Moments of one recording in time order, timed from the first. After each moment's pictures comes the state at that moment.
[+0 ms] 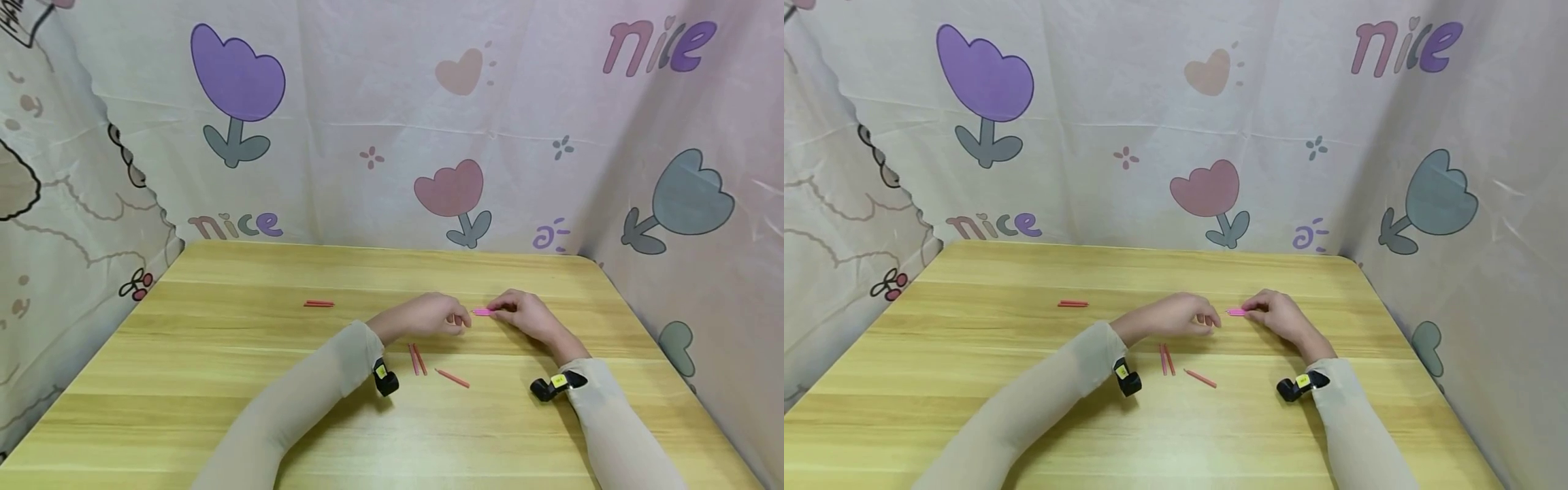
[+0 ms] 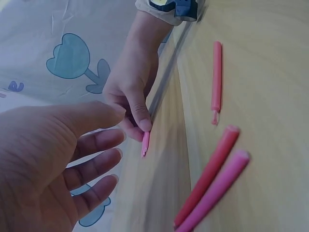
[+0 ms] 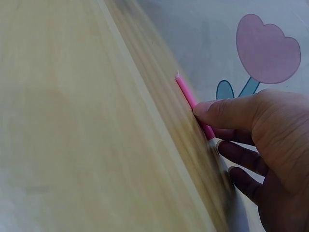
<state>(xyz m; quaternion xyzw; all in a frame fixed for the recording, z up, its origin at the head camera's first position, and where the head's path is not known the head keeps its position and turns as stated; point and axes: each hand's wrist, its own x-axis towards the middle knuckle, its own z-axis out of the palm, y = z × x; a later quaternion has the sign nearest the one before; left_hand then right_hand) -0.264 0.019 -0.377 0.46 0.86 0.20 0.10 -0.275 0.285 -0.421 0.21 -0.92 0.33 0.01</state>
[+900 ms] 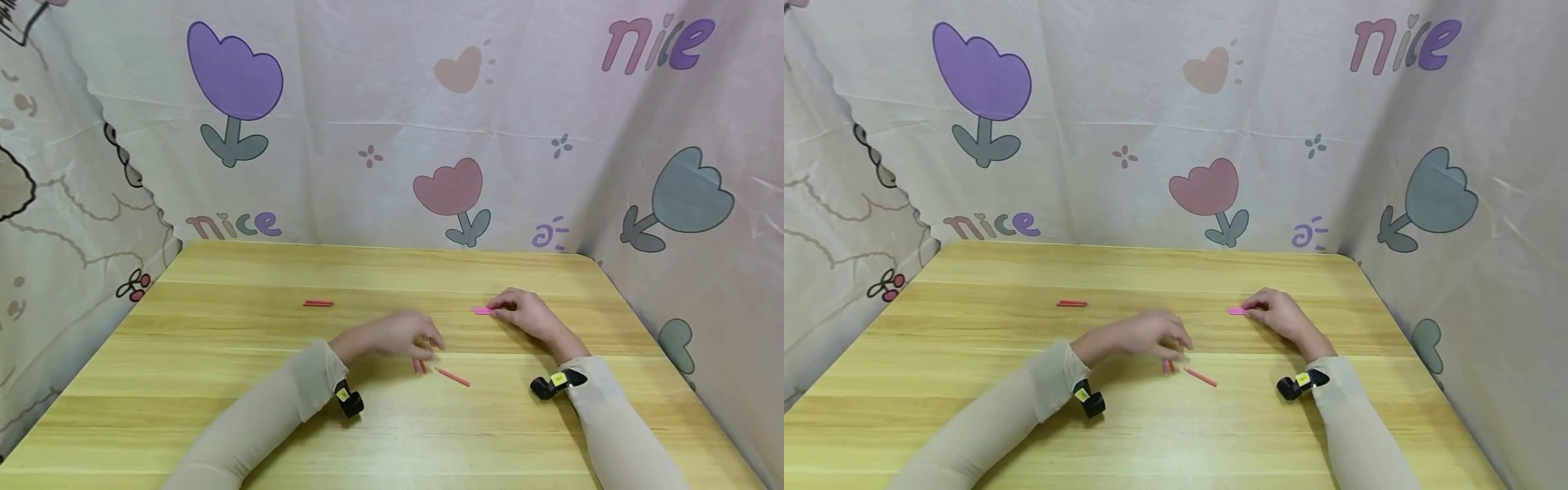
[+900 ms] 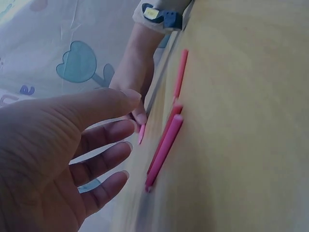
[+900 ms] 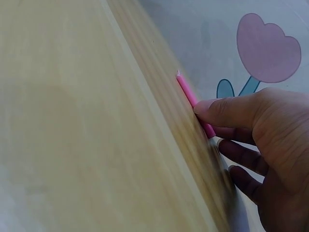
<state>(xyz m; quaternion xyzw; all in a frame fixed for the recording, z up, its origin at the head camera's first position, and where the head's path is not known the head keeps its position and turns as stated) -0.234 -0.034 -0.390 0.52 0.83 0.19 0.10 -0.278 0.287 -0.424 0.21 -0.92 0.33 0.02</state>
